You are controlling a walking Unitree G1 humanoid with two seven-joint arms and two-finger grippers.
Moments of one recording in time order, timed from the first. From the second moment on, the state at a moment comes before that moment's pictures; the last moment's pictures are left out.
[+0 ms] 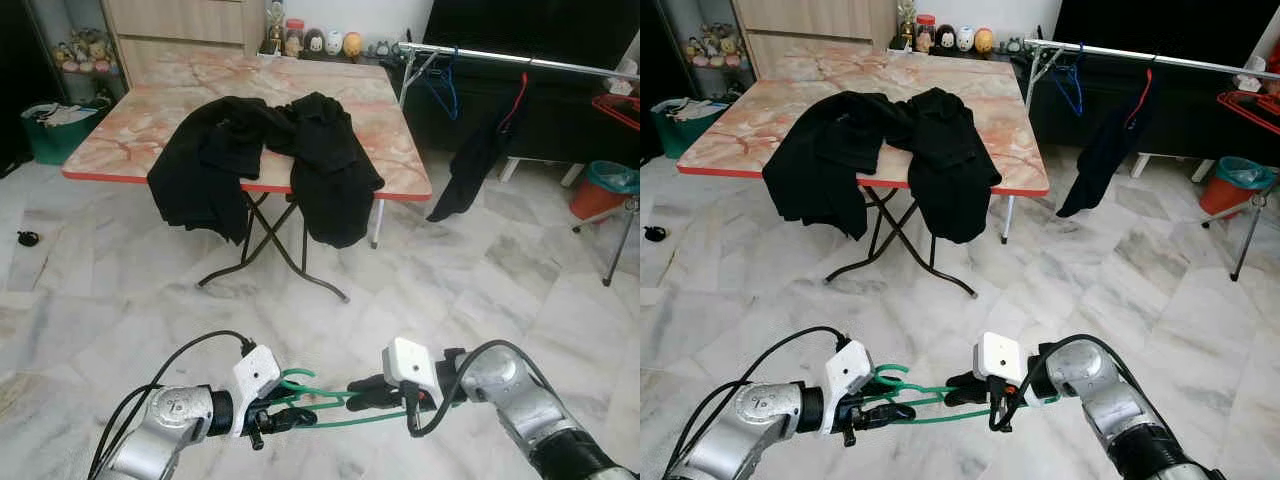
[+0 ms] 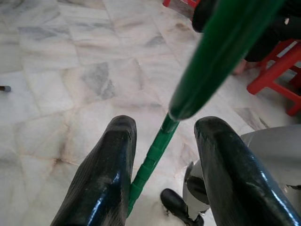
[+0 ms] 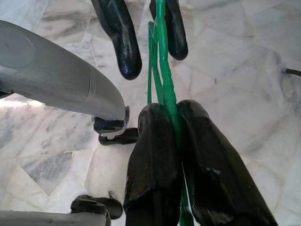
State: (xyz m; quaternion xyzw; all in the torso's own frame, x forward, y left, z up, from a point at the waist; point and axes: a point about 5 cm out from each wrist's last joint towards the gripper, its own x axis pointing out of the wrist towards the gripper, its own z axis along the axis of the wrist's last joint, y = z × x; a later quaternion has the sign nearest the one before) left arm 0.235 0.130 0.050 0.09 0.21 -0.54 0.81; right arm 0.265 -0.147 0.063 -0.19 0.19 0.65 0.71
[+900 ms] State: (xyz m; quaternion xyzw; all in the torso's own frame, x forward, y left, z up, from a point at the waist) left arm 0.229 0.129 0.046 0.08 0.23 -0.56 0.80; right arm 0.265 -0.148 0.063 -0.19 0.19 0.65 0.71
